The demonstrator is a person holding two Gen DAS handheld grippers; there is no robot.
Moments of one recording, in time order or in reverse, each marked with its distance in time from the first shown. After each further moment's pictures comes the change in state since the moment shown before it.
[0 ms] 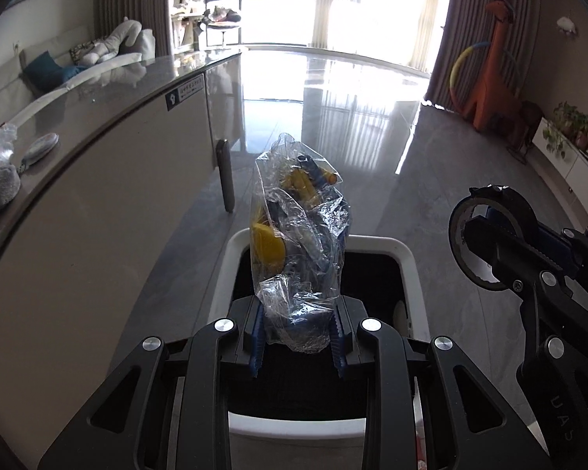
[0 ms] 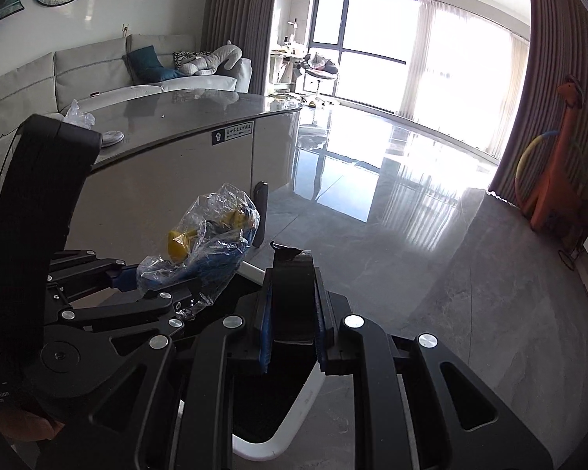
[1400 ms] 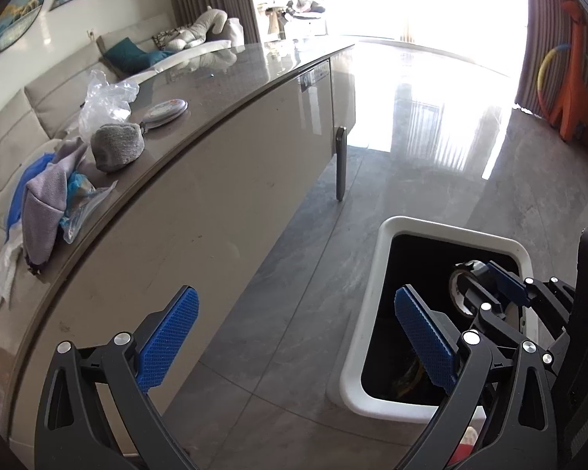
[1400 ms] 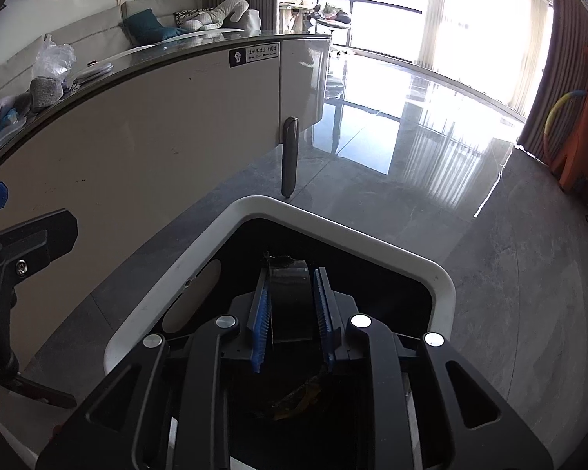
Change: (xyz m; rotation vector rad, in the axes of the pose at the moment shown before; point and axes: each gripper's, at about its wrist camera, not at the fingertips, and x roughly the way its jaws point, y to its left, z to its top) left arm -0.022 0.068 -0.002 -0.106 0.036 0.344; right arm 0.097 0.035 -0.023 0.046 0.200 0.085
